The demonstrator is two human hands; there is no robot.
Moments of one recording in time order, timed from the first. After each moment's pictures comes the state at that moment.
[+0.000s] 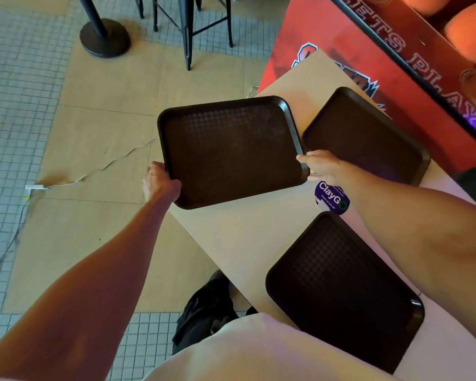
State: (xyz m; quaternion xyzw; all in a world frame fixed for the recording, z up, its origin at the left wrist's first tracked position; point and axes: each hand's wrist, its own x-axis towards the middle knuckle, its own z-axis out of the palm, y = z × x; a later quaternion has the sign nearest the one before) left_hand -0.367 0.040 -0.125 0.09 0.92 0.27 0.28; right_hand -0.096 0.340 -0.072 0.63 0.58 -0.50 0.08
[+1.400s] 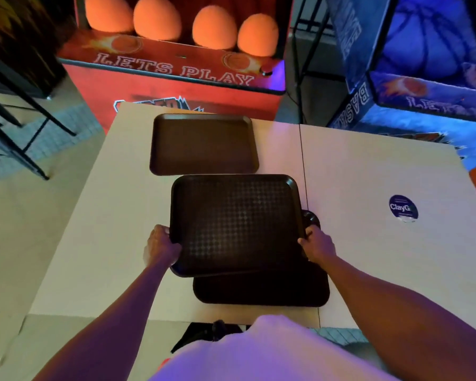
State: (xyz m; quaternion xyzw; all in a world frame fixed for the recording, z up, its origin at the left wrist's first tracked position) left_hand -0.123 0.125 -0.075 0.47 0.81 0.10 0.34; right_hand 0.278 0.099 -0.025 0.84 0.46 -0.30 0.00
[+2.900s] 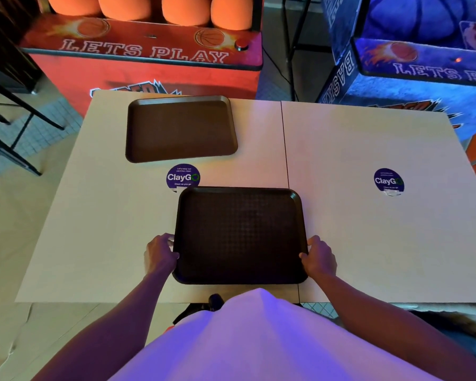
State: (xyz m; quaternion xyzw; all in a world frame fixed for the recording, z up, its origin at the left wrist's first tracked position) left_hand -0.056 0.066 -0.080 0.52 0.78 0.07 0.34; right_hand 0.339 0.003 -0.060 0.87 0.44 -0.24 0.03
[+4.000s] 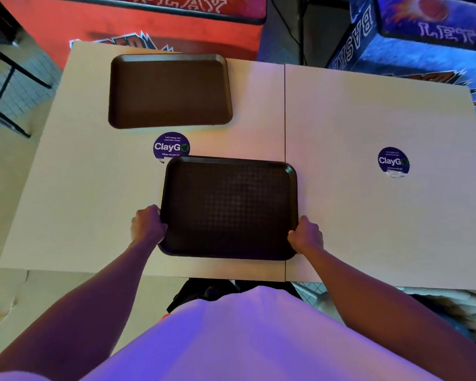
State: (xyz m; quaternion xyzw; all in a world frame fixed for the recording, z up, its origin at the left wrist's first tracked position) left_hand -0.040 0.083 -0.090 0.53 0.80 -0.07 0.29; right_hand 0.349 0.021 -0.076 0.85 0.42 -0.30 0.07
